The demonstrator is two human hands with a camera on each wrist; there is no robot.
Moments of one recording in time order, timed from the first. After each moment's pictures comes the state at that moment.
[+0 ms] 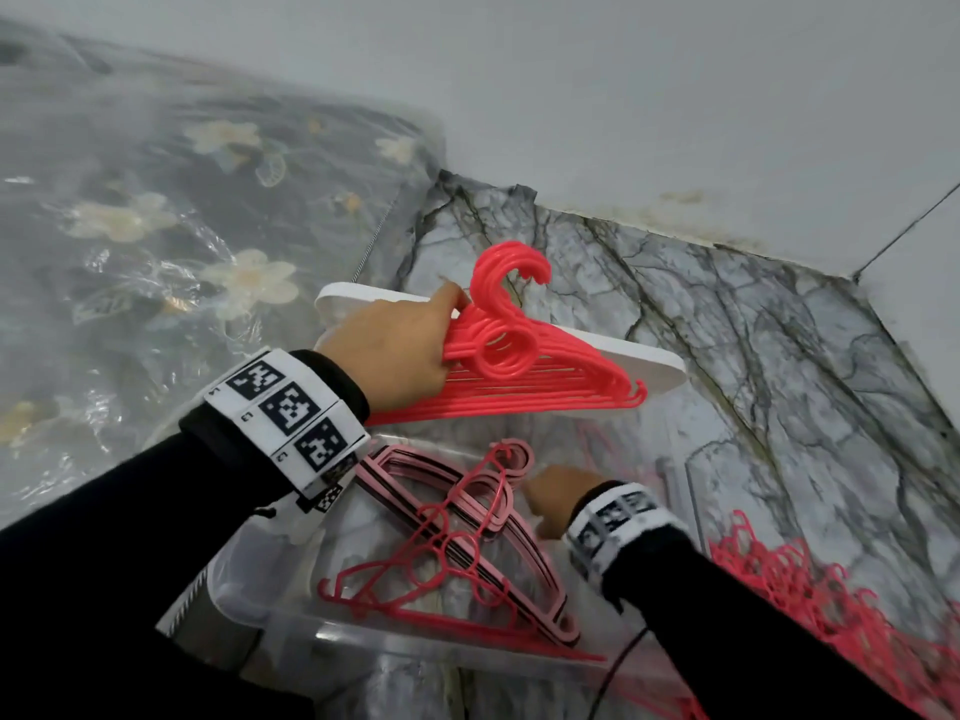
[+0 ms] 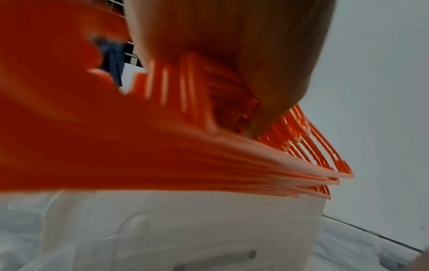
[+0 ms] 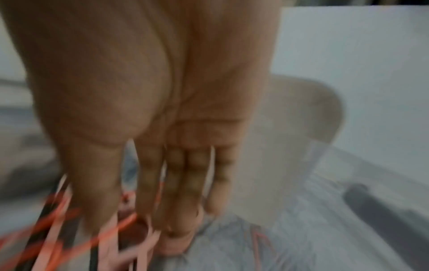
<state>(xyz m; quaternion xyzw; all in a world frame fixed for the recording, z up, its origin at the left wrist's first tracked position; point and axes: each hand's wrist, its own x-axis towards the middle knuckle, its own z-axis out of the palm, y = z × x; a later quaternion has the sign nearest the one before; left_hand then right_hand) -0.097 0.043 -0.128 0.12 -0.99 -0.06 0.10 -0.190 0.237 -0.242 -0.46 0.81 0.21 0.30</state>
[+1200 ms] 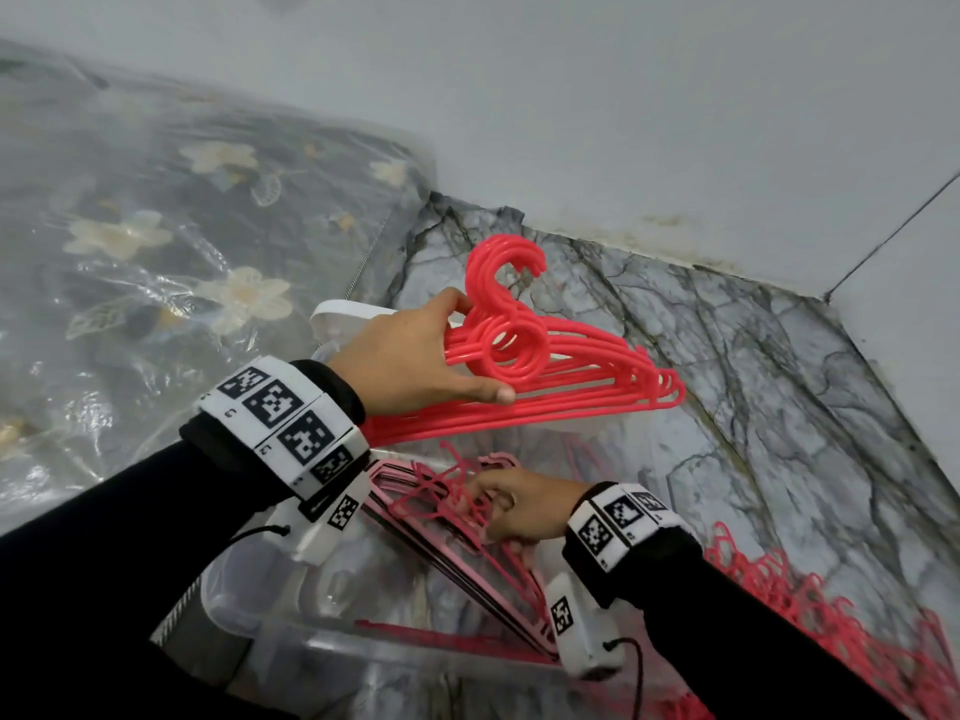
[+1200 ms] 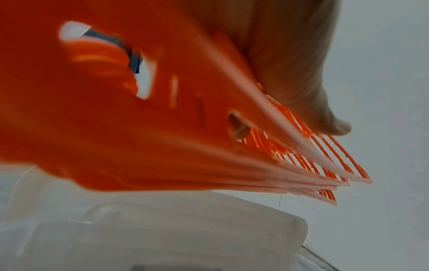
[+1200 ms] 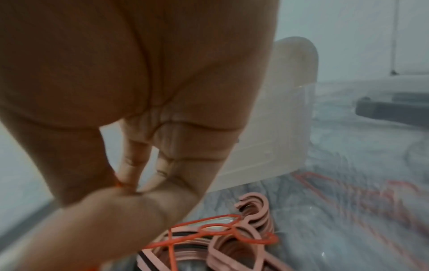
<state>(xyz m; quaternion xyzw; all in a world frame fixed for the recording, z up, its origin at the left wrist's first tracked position) -0.096 0.054 -0.109 0.12 -0.93 -0.35 0.05 -0.163 0.229 -0.189 -0.34 0.77 -0.17 0.51</state>
